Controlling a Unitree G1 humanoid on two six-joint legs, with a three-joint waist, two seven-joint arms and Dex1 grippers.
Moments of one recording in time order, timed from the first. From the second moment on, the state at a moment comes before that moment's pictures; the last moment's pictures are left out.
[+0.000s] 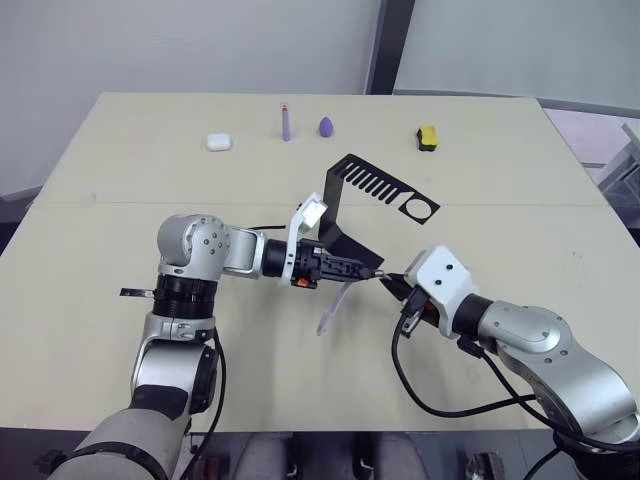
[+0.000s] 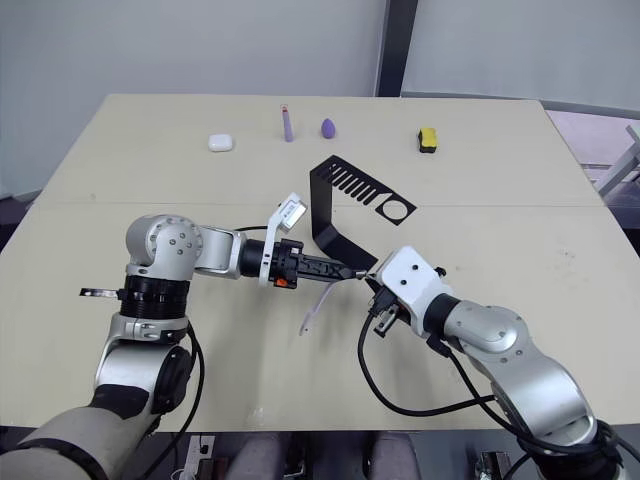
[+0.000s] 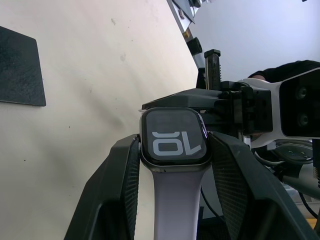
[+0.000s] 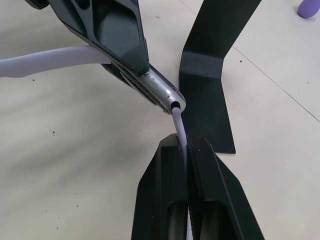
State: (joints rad) left arm -0.92 0.26 0.06 0.17 -0.72 1.60 -0.69; right arm -0.23 -0.68 0.12 -0.78 0.29 0.90 0.47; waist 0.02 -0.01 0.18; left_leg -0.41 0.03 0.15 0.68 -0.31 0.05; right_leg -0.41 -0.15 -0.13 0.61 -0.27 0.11
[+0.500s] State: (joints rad) left arm -0.81 0.49 -0.20 -0.05 -0.65 1.18 -0.96; right arm 0.01 -0.83 -0.42 -0.86 0.64 0.86 0.78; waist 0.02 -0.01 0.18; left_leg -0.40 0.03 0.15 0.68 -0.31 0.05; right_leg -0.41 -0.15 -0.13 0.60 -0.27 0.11
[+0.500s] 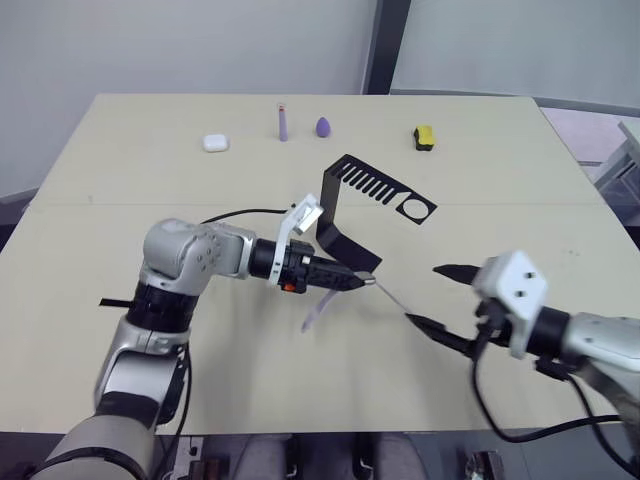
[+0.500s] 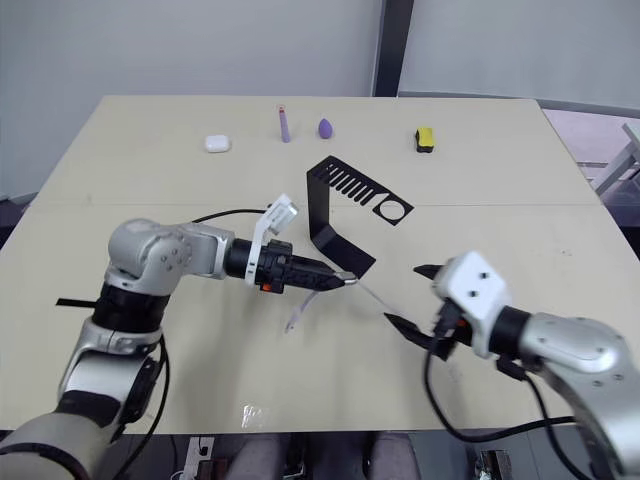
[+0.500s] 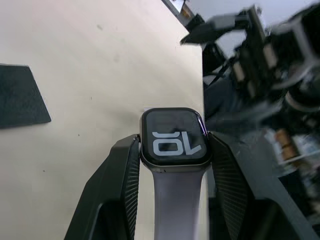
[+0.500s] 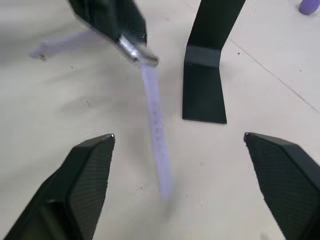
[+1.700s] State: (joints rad) left arm -0.59 0.56 -0.33 0.05 -0.28 0.21 -1.20; right arm 0.15 -0.93 -0.52 -0.82 0.90 0.76 0.86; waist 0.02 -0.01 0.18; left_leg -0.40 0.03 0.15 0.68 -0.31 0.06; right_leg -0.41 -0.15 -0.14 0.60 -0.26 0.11
